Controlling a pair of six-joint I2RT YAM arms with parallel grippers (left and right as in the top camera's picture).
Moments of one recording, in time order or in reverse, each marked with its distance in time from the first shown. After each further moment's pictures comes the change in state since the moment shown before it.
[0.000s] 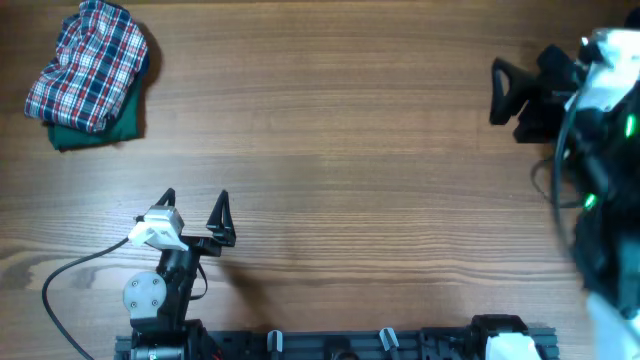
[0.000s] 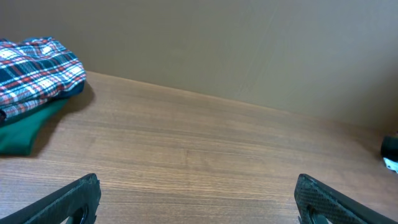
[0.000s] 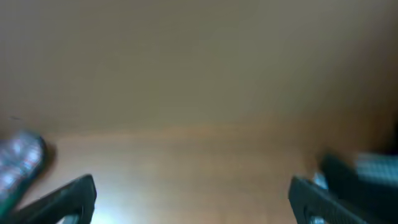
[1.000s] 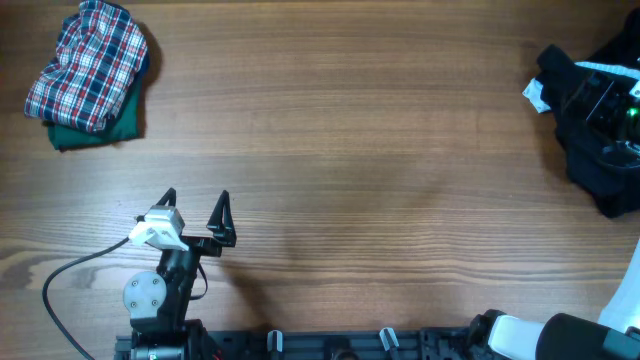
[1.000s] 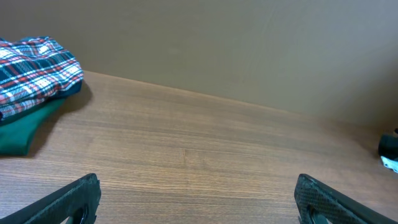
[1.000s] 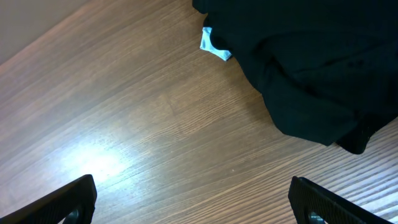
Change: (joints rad) left arm 0.000 0.001 0.000 0.001 0.009 0.000; right arm -0.446 0.506 0.388 -0.688 -0.021 0.000
